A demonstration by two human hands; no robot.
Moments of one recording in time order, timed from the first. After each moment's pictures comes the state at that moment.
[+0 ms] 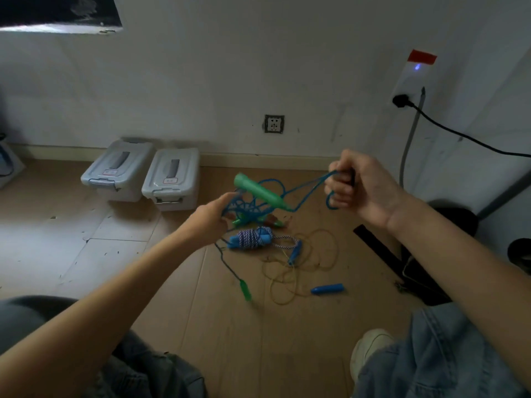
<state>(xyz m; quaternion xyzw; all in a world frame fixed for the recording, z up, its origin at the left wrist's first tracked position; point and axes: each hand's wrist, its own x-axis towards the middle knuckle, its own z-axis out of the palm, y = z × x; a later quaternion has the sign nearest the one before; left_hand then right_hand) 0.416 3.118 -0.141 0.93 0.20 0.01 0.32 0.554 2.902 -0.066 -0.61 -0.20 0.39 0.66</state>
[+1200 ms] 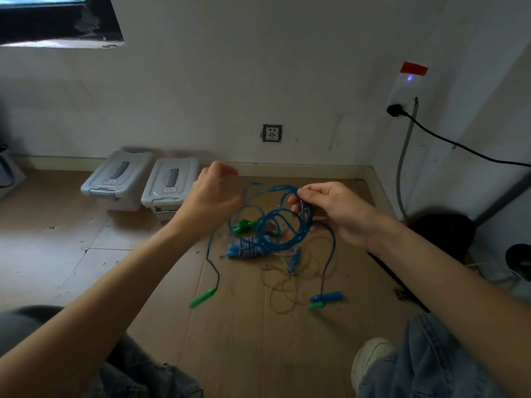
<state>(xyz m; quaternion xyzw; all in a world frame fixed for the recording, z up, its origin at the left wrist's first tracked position) 0.416 3.099 -0.084 0.87 0.17 0.20 0.42 0.525 2.915 -0.075 -0.68 -0.26 0.36 0.58</state>
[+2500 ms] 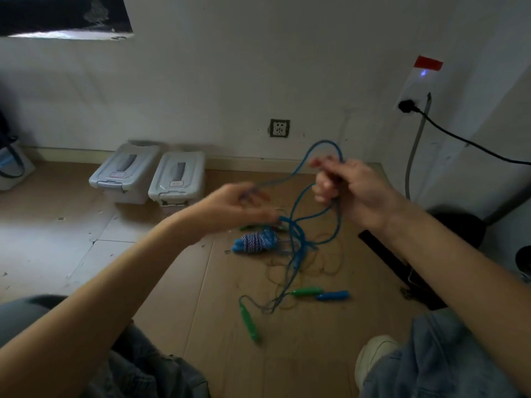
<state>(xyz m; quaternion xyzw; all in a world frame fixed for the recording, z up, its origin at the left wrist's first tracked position) 0.410 3.097 -0.083 0.89 0.09 0.00 0.45 0.541 2.919 -0.063 -0.53 -0.25 0.38 0.72</state>
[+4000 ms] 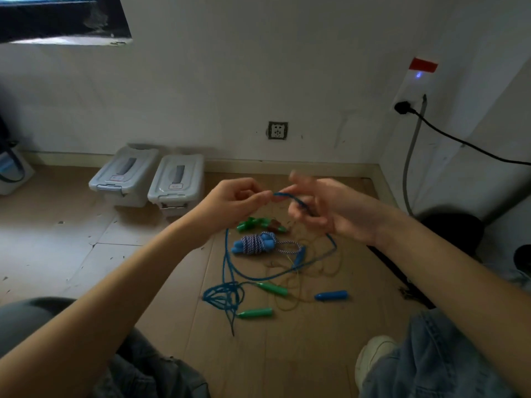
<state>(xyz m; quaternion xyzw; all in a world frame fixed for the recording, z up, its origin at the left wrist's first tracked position) 0.414 3.090 -0.084 0.81 0.08 0.08 0.58 0.521 2.920 -0.066 -0.59 -0.30 0.51 0.56</state>
